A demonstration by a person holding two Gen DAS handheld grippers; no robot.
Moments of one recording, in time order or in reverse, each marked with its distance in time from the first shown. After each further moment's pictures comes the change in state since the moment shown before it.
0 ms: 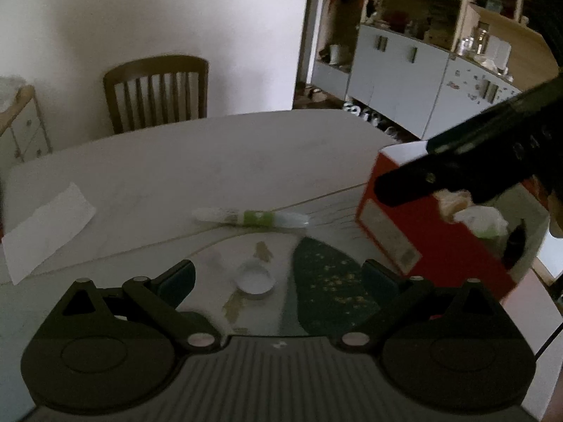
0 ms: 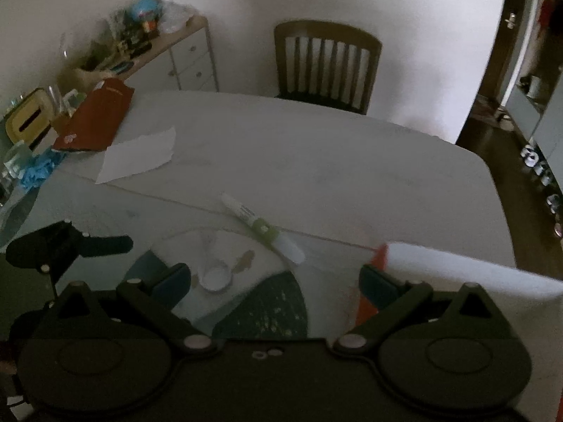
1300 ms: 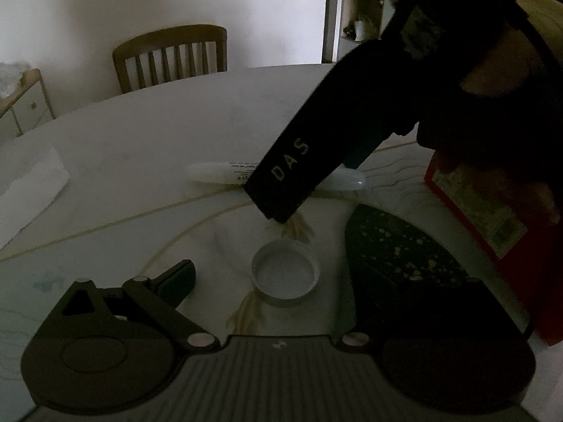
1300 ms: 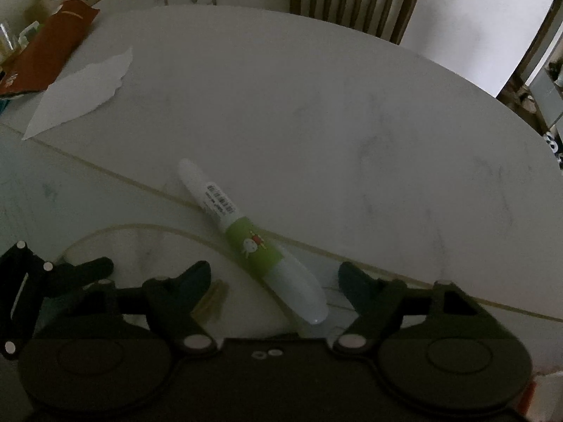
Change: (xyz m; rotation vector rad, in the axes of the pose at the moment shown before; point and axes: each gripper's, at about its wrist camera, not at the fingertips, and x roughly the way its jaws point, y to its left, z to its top) left arm 0.102 0.007 -0.028 0.016 0.055 0.104; right arm 0.149 -0.003 0.020 -0.070 0.211 -0.013
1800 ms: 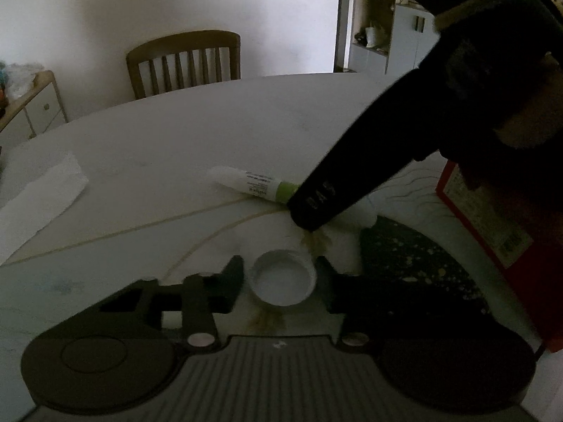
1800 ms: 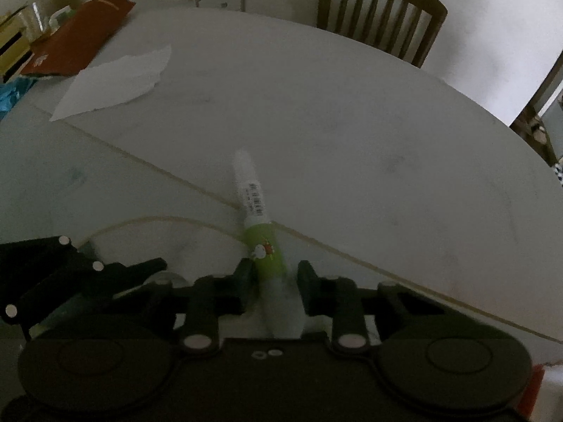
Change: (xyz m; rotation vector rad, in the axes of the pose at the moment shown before) left arm -0.012 0.009 0.006 -0.019 -0.018 0.032; right arm -0.009 0.024 -0.005 -0.099 -0.038 0.011
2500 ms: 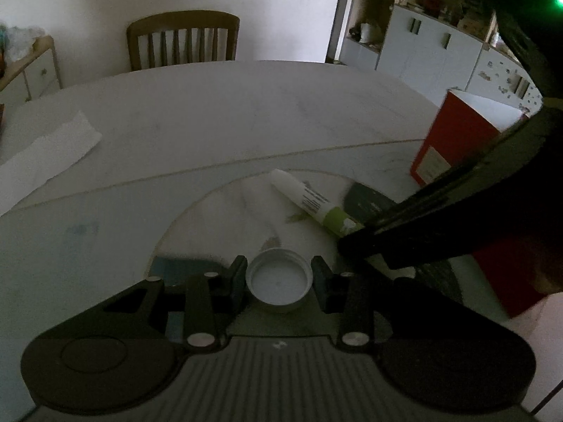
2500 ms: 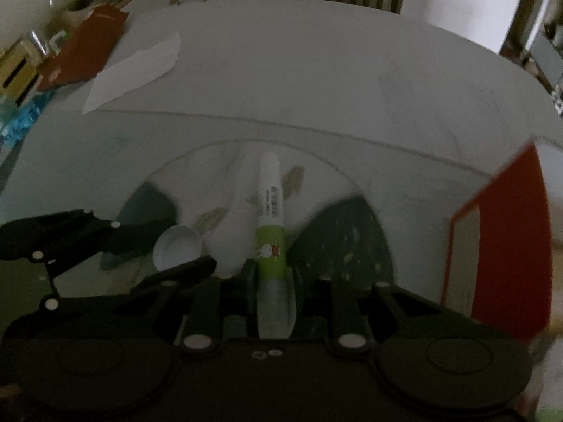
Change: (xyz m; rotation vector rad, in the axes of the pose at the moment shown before) left arm -0.038 0.021 -0.025 -0.077 0.057 -0.098; right arm -0.049 0.015 -0.070 0.225 0.041 0.084
